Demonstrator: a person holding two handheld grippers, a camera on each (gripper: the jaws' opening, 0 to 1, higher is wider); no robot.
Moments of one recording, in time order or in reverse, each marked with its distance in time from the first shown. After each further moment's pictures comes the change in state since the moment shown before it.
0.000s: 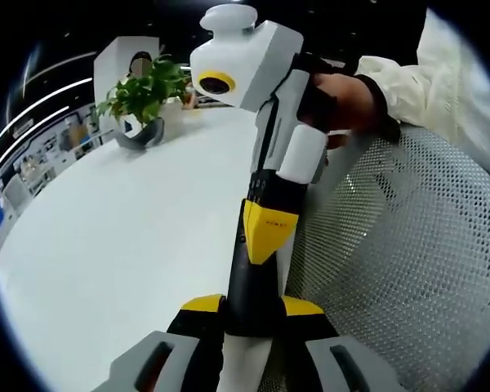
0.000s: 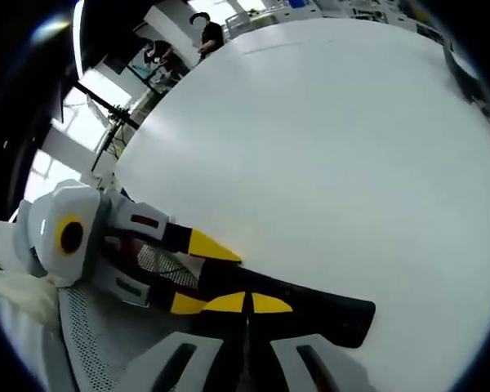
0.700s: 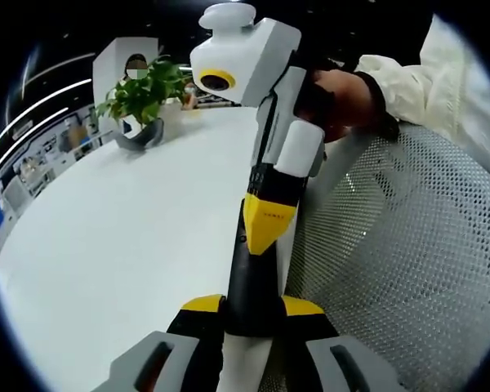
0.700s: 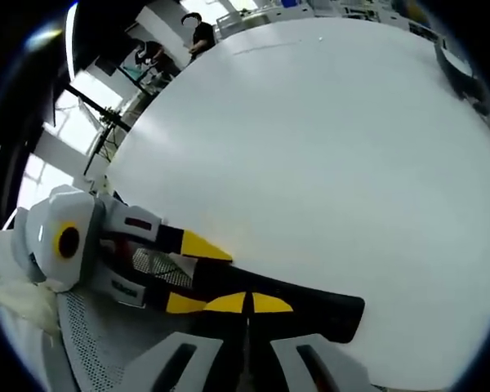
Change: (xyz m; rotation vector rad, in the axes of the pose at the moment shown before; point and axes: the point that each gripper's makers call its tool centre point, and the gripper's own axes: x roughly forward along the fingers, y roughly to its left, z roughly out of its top) left arm 0.000 0.000 0.000 0.008 0.001 -0.001; right arm -0.006 -0.003 0.001 0.041 -0.005 -0.015
